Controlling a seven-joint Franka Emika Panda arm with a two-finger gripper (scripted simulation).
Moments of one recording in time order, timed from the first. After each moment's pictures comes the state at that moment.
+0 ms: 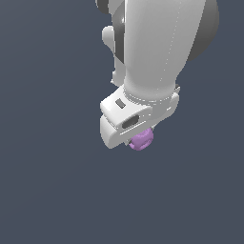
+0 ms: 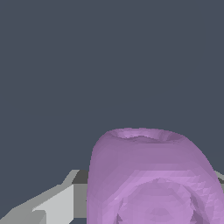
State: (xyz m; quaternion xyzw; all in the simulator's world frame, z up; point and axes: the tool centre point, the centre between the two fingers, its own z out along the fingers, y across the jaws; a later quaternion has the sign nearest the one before) arm 0.115 0.047 0.315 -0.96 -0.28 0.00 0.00
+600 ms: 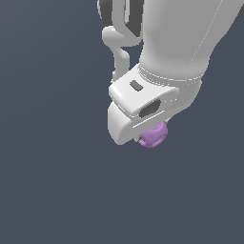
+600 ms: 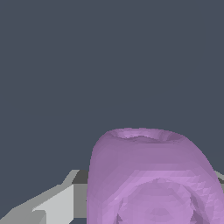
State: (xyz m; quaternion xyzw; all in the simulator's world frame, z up) arm 0.131 0.068 0.362 -0.96 -0.28 0.00 0.00
